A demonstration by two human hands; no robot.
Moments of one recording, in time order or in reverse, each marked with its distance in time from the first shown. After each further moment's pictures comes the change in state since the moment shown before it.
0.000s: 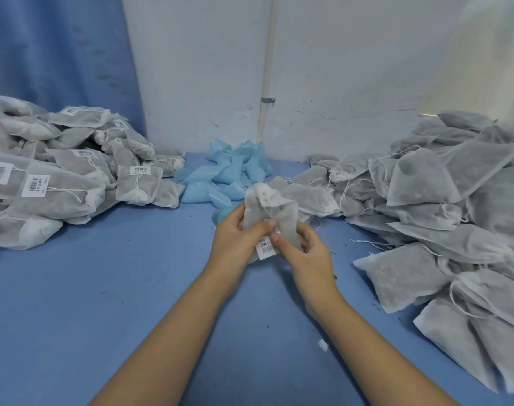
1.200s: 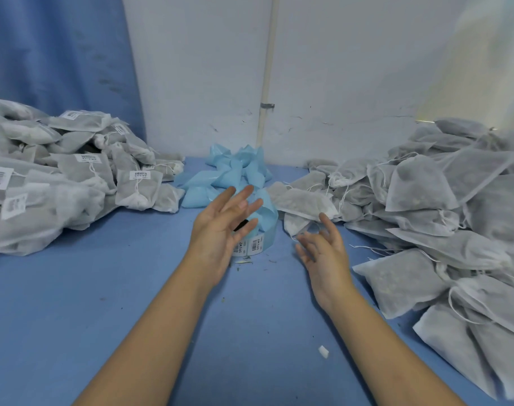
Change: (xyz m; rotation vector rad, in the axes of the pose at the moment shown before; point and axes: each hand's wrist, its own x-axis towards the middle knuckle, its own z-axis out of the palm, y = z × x) left_hand 0.013 0.018 -0.022 -0.382 -0.036 -0.046; right_hand 0.025 0.000 -0.017 0.338 0.215 0.185
